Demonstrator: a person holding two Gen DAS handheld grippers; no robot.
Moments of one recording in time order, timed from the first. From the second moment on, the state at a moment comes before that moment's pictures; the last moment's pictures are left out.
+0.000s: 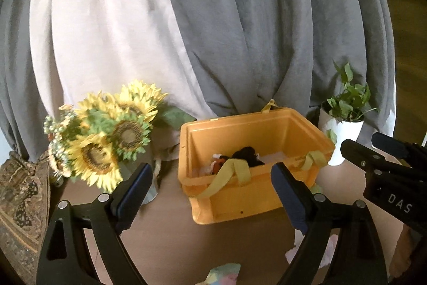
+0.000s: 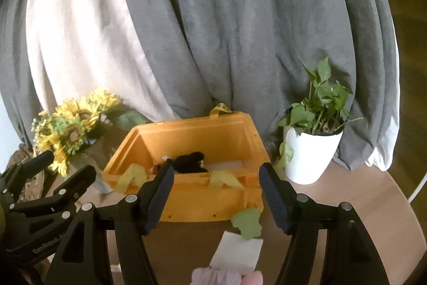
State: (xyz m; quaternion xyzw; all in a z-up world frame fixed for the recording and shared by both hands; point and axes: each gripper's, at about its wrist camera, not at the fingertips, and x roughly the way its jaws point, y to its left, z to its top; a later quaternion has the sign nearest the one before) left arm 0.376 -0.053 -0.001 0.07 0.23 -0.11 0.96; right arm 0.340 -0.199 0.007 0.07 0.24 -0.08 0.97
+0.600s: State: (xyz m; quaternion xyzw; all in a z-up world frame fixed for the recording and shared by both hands) left arm 0.319 -0.026 -0.031 0.06 0.26 -0.11 0.96; right arm 0.285 -0.163 -0.015 0.03 0.24 -0.08 0.97
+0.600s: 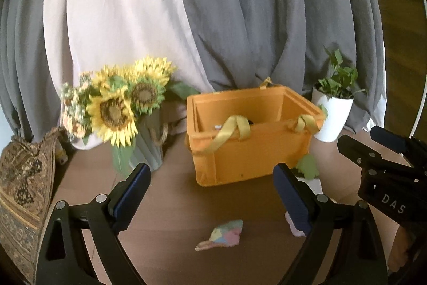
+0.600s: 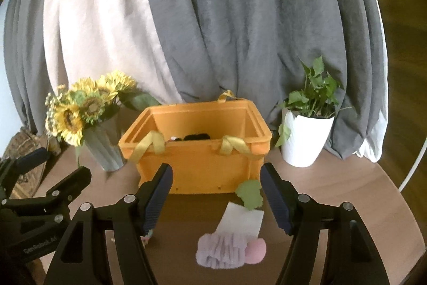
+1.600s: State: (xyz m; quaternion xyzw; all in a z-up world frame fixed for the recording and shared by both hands) left arm 0.331 -0.025 -0.132 0.08 0.35 -0.12 0.93; right arm 0.300 -0.145 -0.115 -0.01 0.35 -0.07 0.93
